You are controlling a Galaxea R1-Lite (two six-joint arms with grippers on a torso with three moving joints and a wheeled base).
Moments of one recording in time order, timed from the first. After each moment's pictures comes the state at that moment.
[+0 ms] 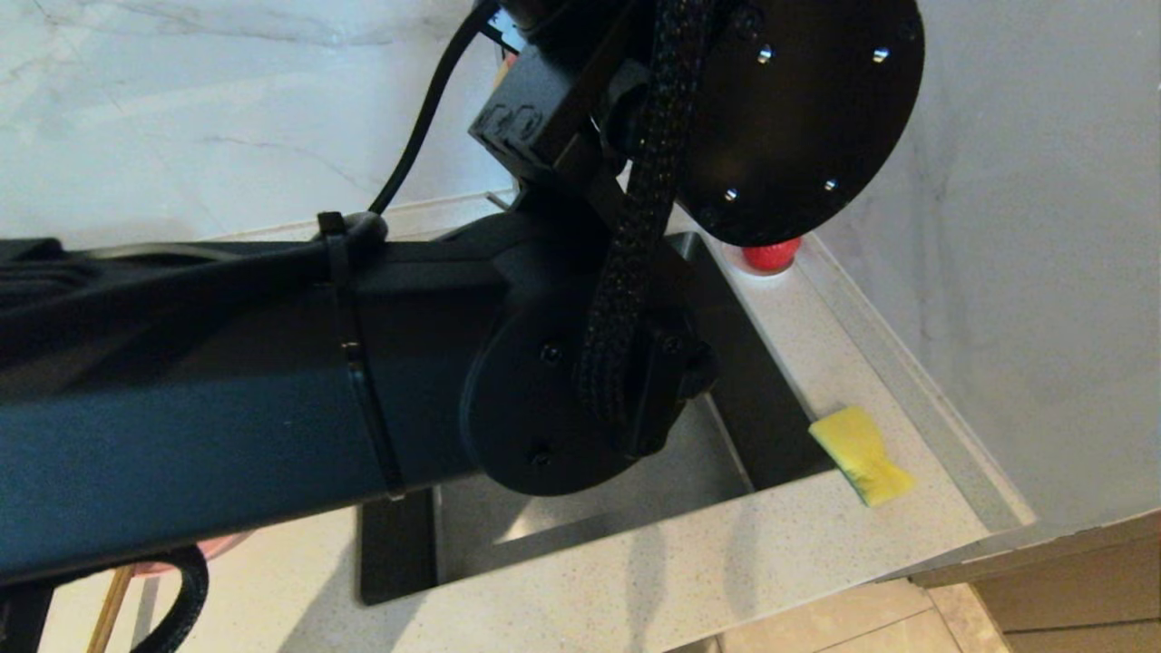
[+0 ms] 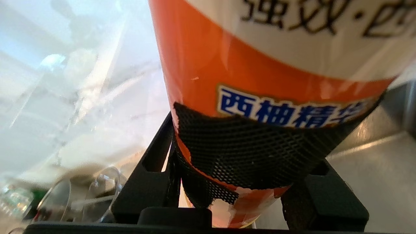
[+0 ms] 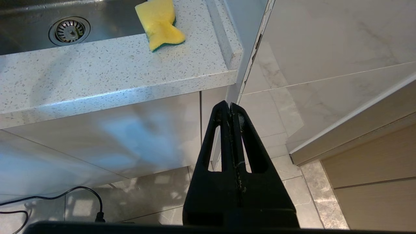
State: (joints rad) left arm -1.10 2.06 -1.94 -0.99 1.25 1.32; right arm 0.00 0.00 0.00 -0.01 -0.01 0.01
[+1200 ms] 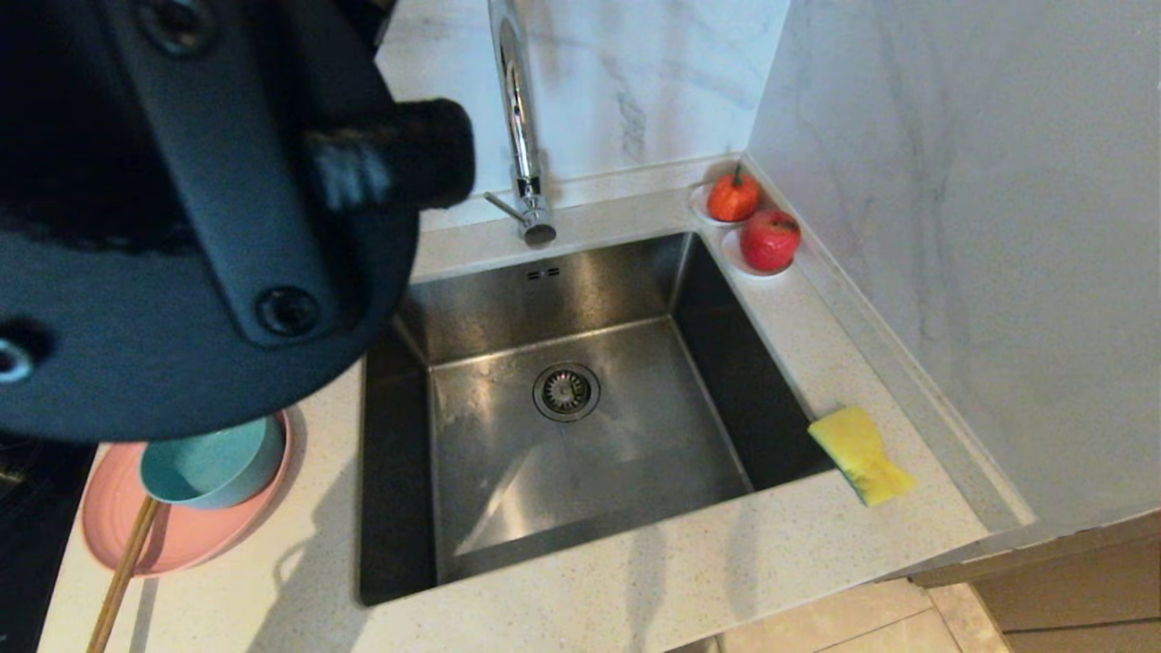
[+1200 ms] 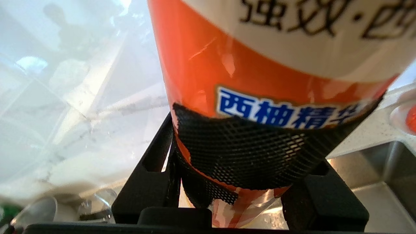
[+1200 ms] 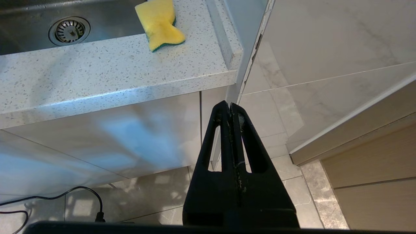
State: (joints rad) left arm -1.14 1.89 -1.93 -0.97 1.16 1.31; right arm 0.00 0.00 0.00 -0.01 -0.01 0.01
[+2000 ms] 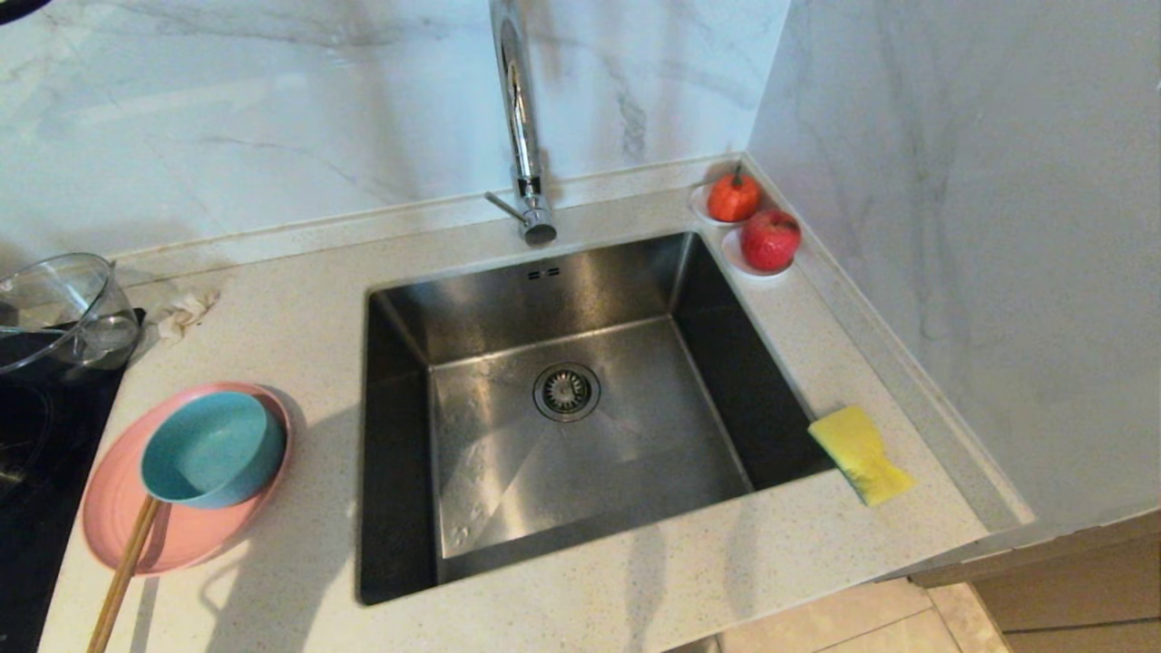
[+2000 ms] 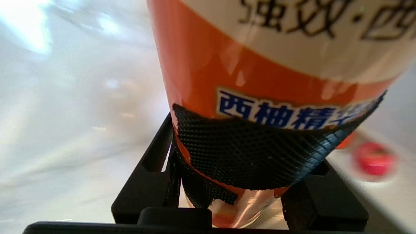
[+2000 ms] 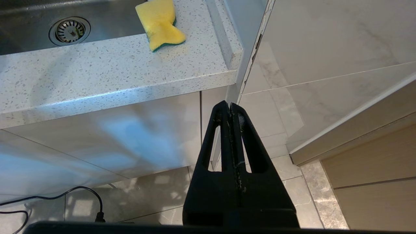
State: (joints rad) left arm -1.06 1.71 -1.94 -0.37 0.77 0.82; right arm 0.00 0.00 0.00 -0.01 -0.01 0.01
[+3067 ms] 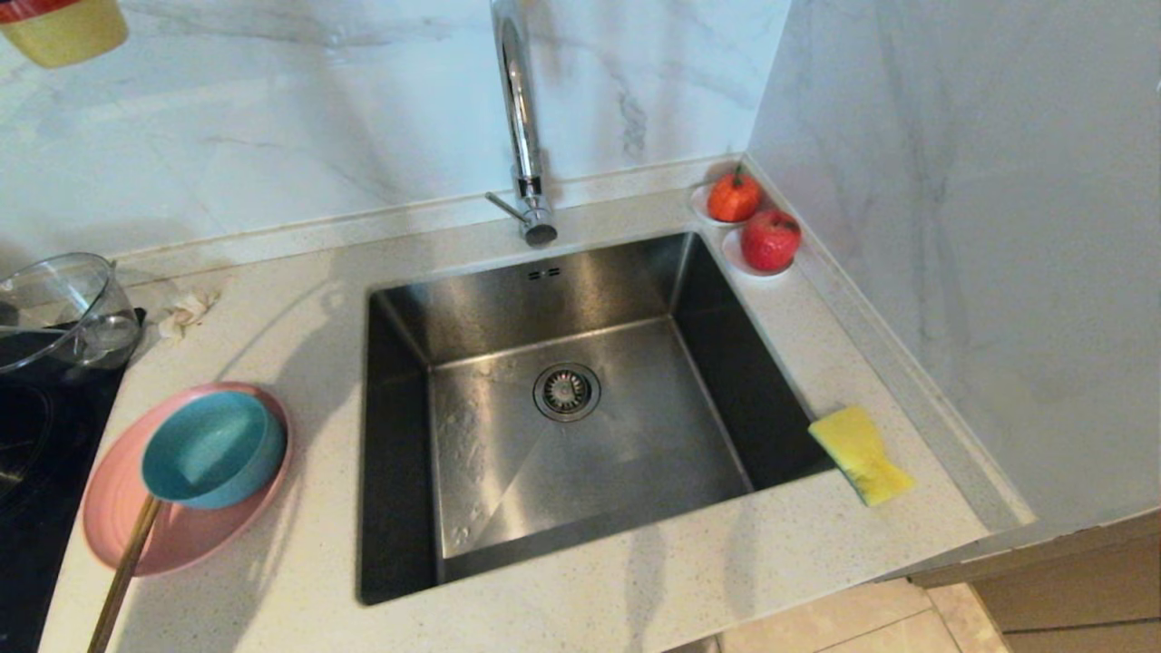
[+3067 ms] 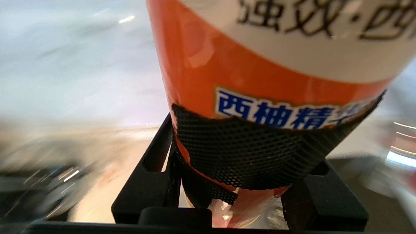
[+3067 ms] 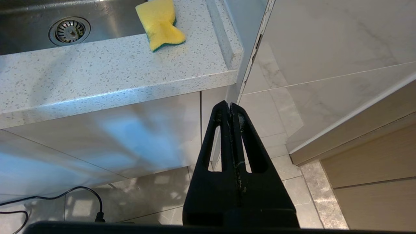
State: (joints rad) left arm -0.21 1.36 -1.66 0.09 0.31 -0.02; right arm 0.00 0.00 0.00 -0.01 -0.01 0.01
